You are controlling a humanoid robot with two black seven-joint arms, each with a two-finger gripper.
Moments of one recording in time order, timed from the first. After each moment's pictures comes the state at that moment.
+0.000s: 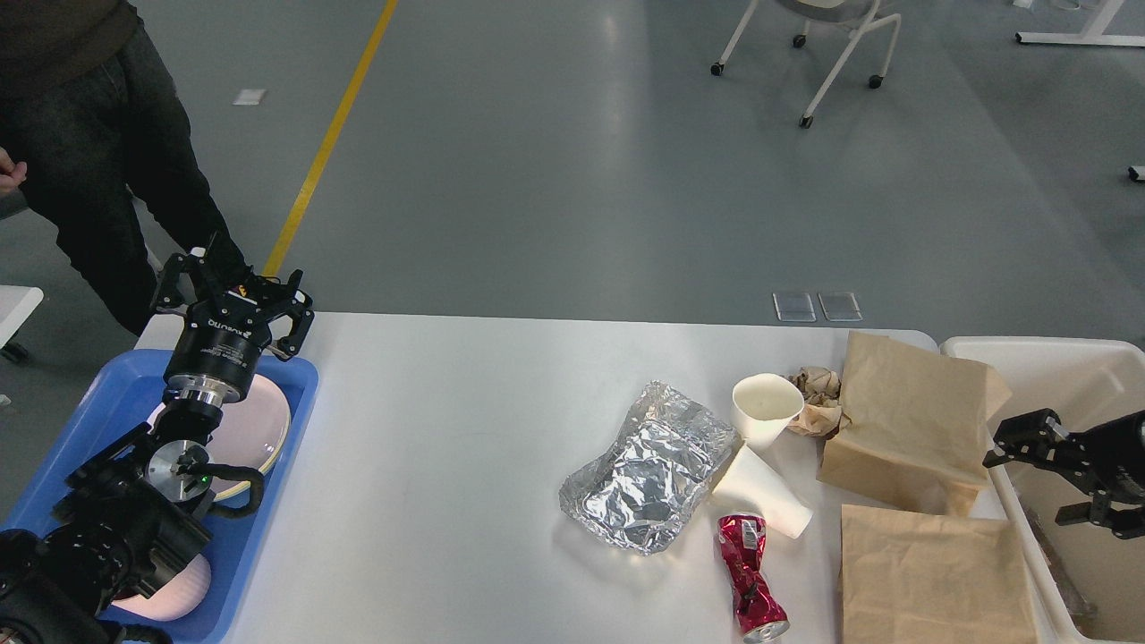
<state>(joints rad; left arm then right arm) -0.74 0.17 -0.73 -0.12 -0.20 -0.79 -0.46 1.23 -0.73 -1.06 0.74 -0.13 0.69 0.20</state>
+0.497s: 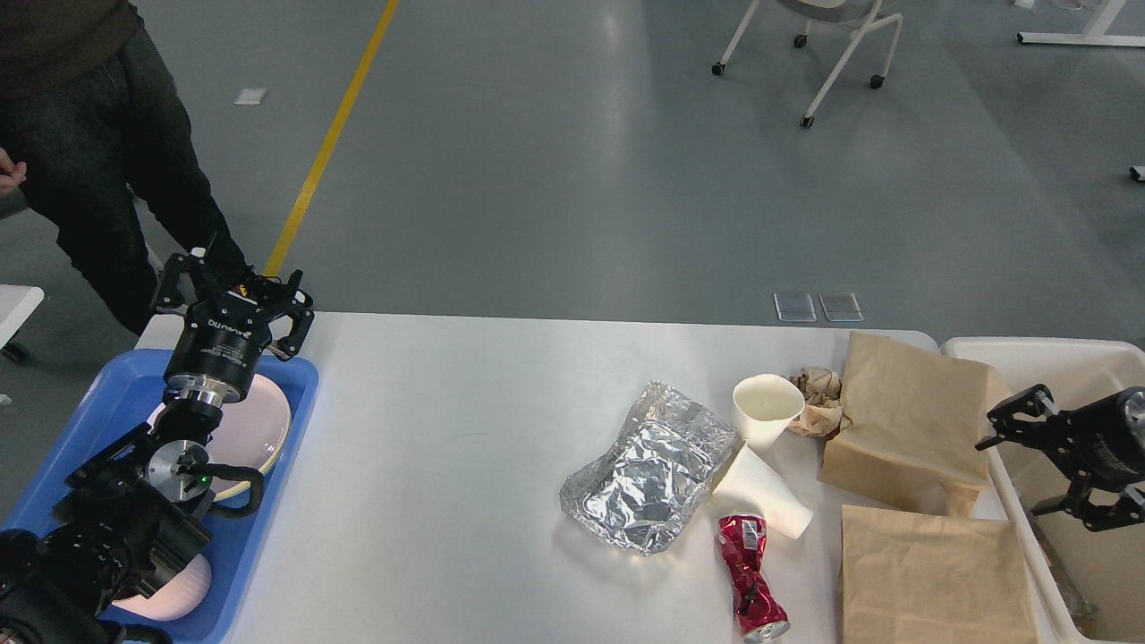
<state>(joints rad) -0.73 0.17 -0.73 -0.12 -0.20 -0.79 -0.46 1.28 -0.70 -1.05 0.73 0.34 0.73 -0.19</state>
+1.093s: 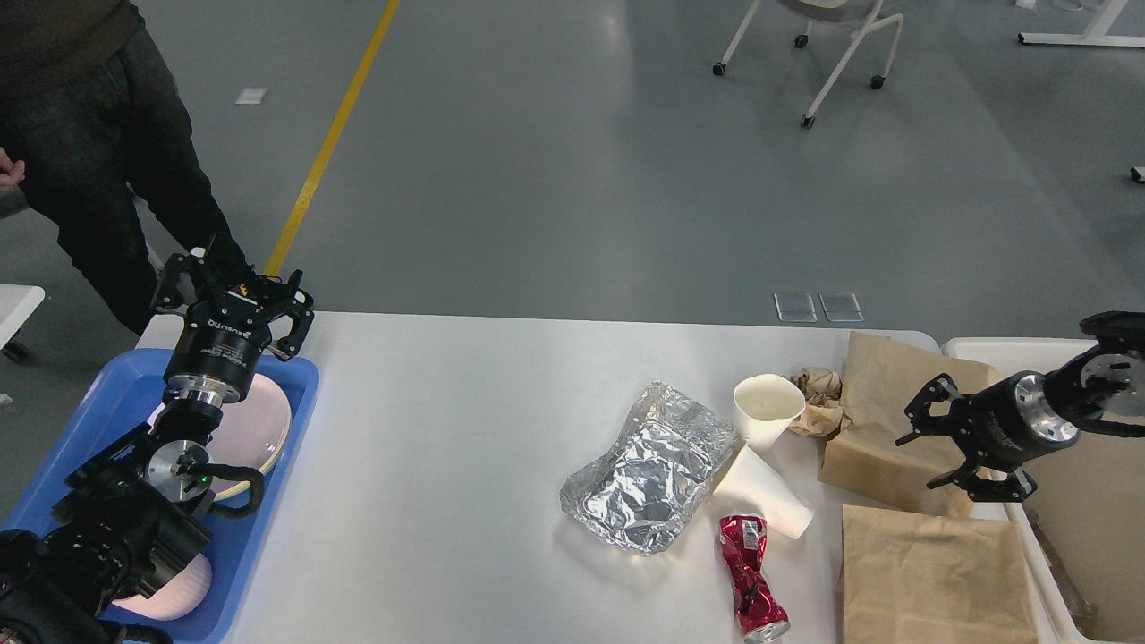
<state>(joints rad) -0.73 0.17 -0.73 -0.12 -0.20 -0.79 -0.46 1.29 -0.54 -1.04 0.74 0.54 0.63 -0.30</state>
